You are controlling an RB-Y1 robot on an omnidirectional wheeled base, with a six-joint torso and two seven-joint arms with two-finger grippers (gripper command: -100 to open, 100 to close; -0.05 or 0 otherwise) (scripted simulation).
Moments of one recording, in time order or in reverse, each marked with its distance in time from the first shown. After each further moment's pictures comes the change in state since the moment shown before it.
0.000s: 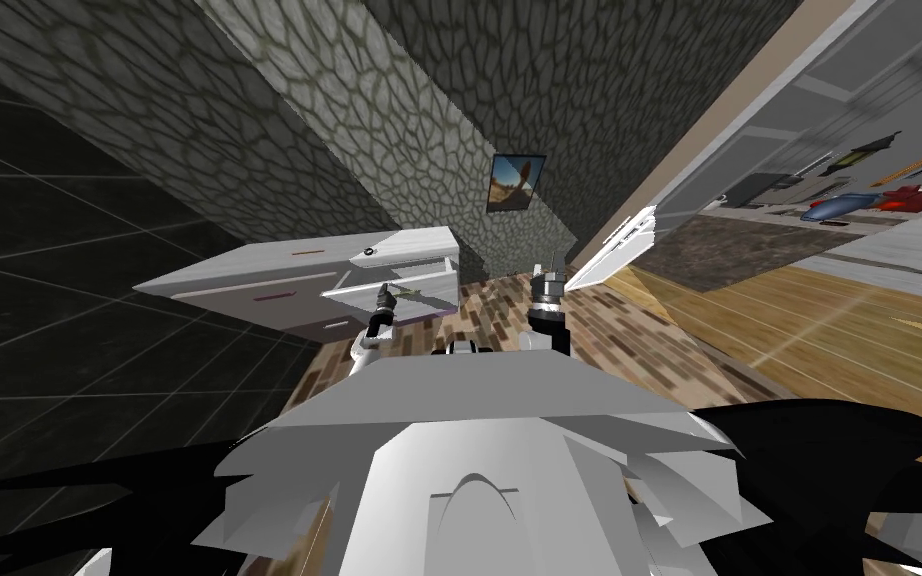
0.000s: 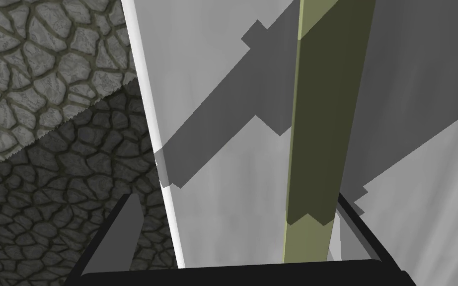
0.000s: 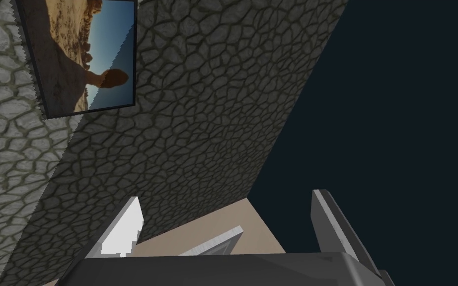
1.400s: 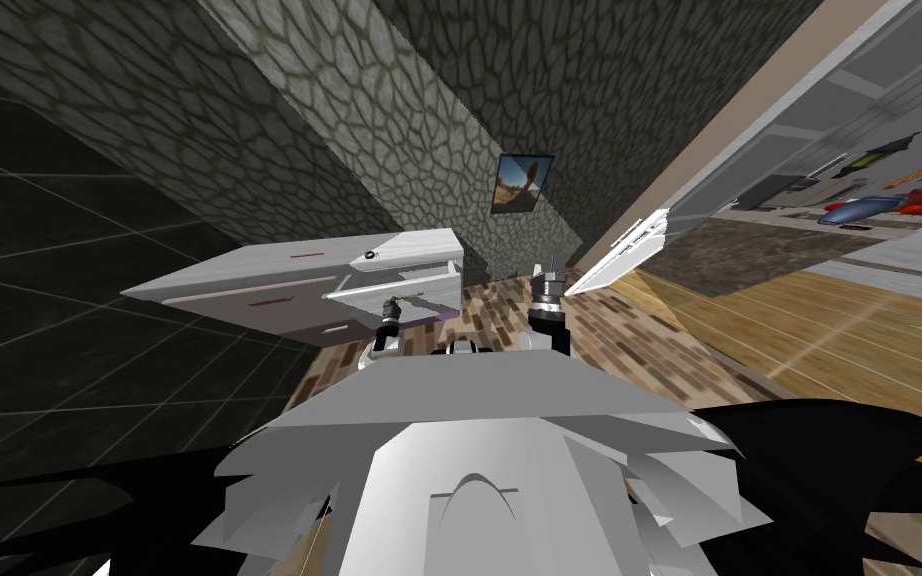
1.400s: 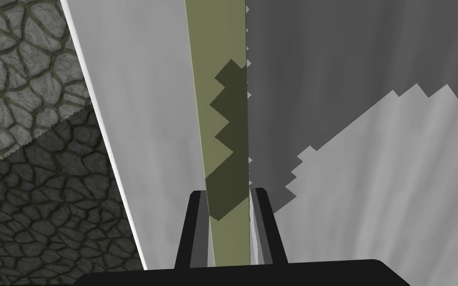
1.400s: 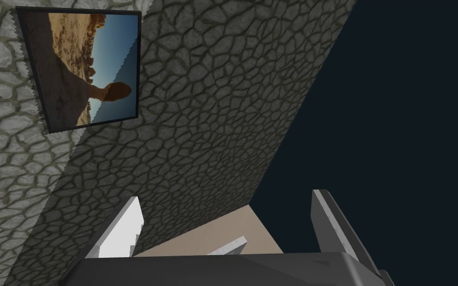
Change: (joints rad) left arm 0.073 -0.074 -0.014 0.078 -0.021 -0.190 -0.043; right arm 0.000 0.000 0.000 0.000 0.000 0.000 0.000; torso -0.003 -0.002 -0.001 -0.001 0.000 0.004
